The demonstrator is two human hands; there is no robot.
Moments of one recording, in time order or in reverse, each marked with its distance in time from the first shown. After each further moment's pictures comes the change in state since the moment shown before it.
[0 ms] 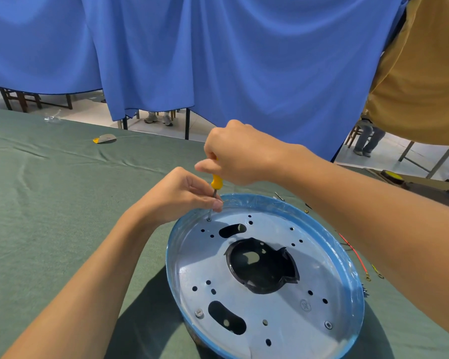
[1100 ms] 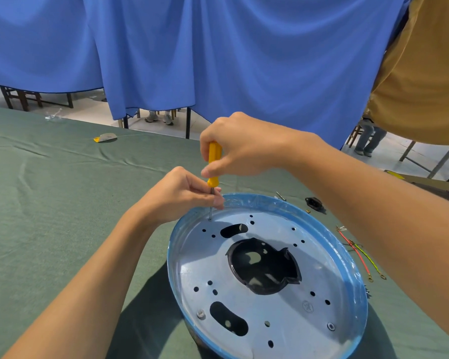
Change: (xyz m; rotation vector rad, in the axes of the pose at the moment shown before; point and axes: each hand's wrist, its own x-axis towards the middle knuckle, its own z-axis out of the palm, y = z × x) left_hand 0.000 -0.003 -0.003 -0.008 -0.002 -0.002; right_hand 0.000 0.002 -0.017 0.040 -0.063 -0.066
